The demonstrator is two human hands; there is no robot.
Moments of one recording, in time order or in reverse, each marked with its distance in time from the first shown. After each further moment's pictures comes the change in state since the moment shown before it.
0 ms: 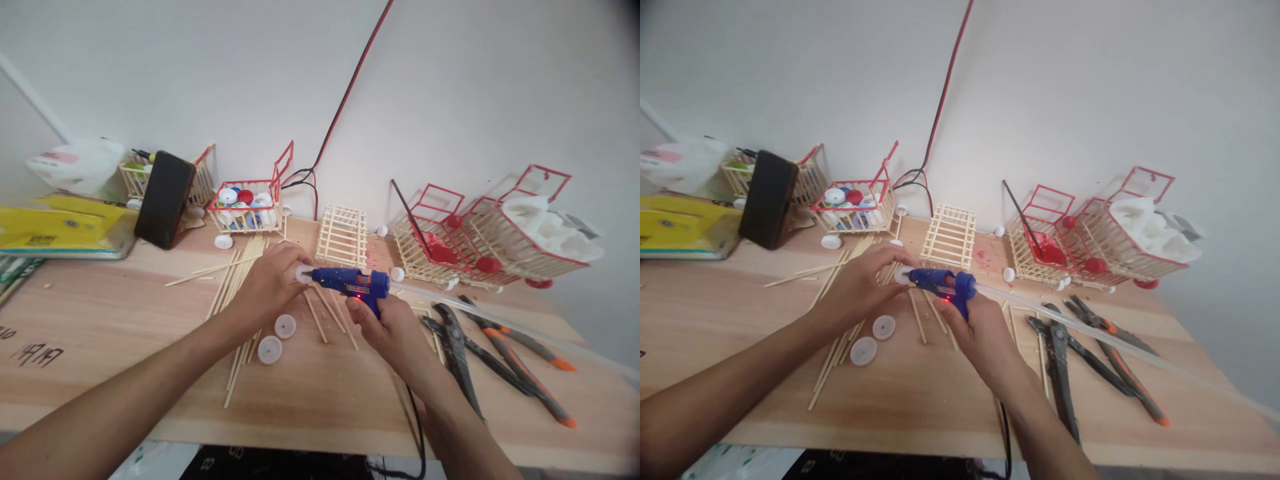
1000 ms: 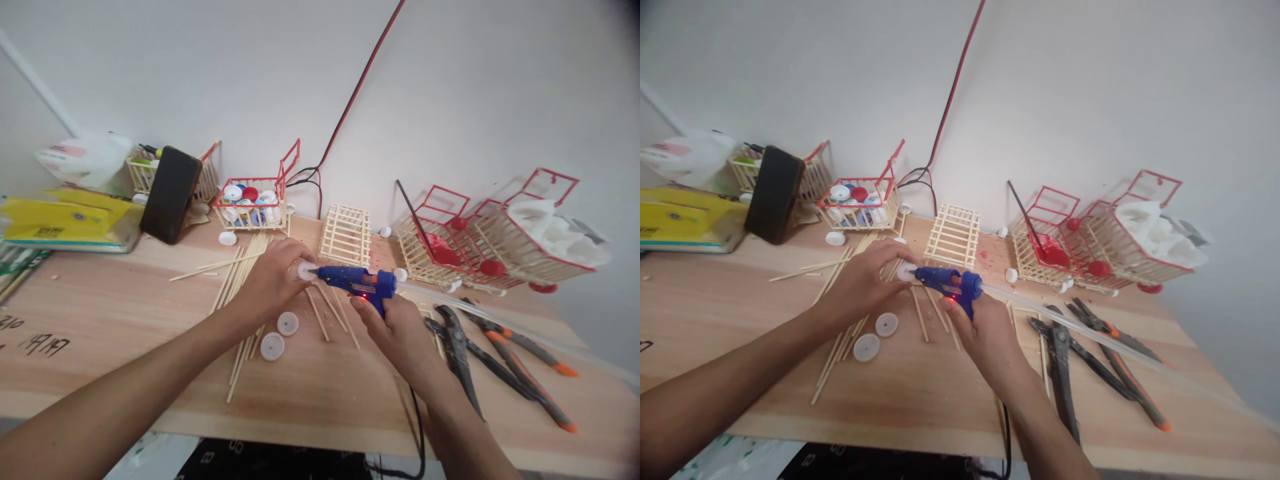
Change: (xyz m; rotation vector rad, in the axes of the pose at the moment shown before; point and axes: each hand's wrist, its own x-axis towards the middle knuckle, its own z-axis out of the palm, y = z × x) left_hand -0.001 0.000 -0.002 -0.003 0.009 0.018; right_hand 0.000 -0.002 -0.002 -0.081 0.030 0.027
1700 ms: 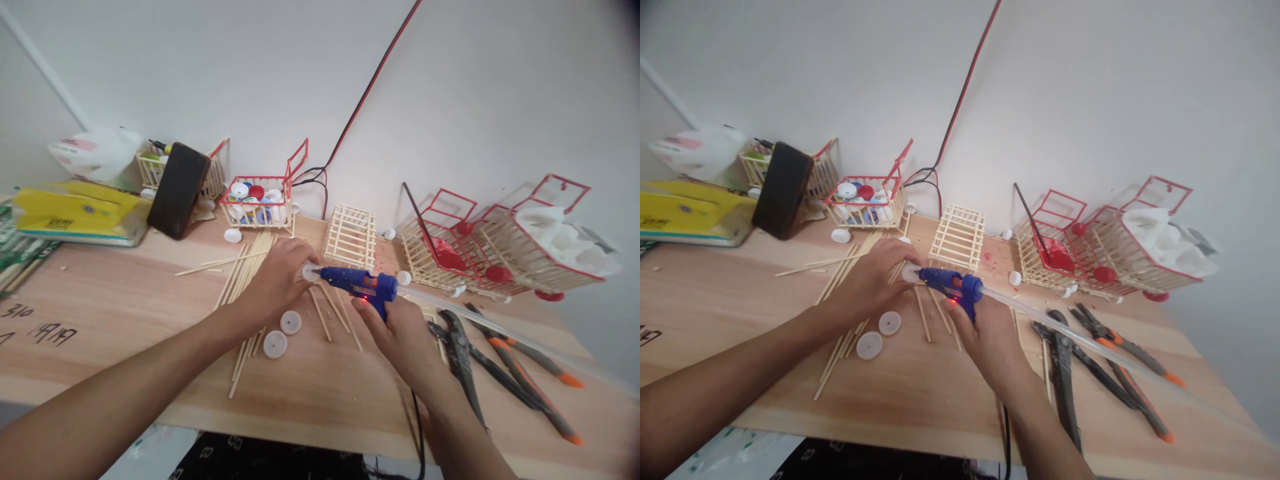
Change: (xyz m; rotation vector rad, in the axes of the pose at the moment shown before) left_hand 0.000 -0.008 0.007 0.106 0.003 0.091; right_hand 0.001 0.000 0.002 -0.037 0.016 -0.069
